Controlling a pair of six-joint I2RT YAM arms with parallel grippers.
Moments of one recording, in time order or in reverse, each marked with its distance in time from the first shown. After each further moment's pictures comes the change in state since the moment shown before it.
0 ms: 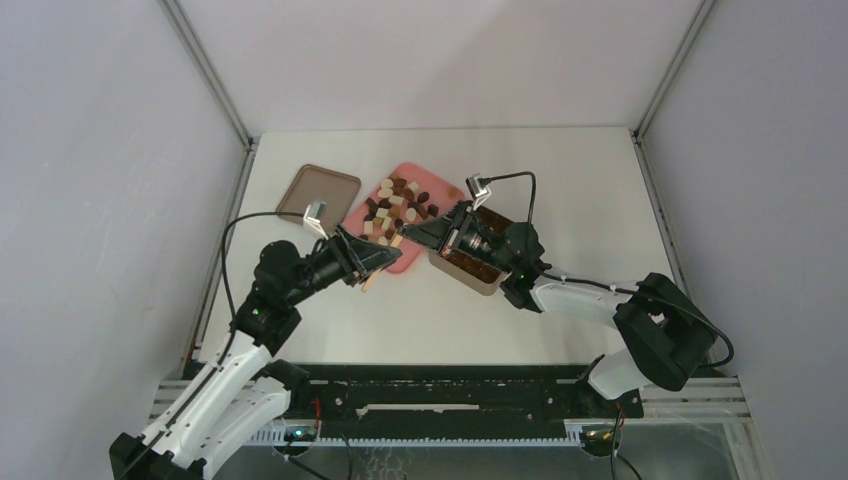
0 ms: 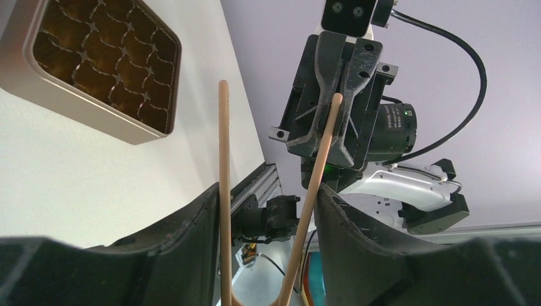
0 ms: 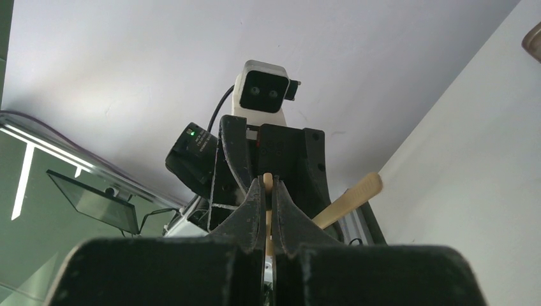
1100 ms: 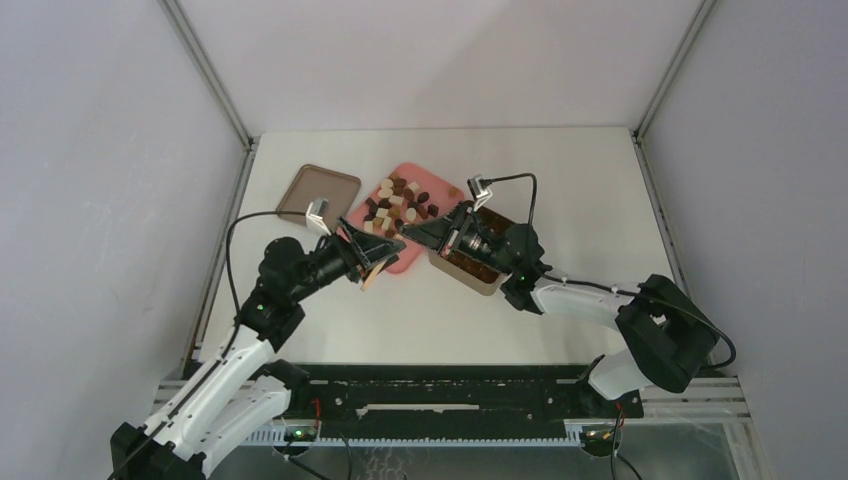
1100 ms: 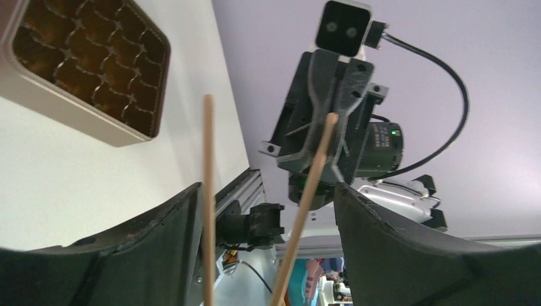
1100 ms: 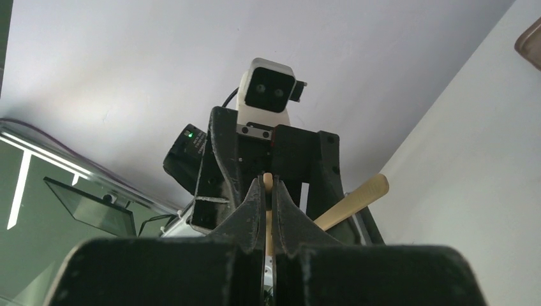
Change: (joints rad) left arm -0.017 0.042 0.007 0.029 -0.029 -0.067; right arm 0.013 -0.015 -0.008 -0.019 0.036 -0.003
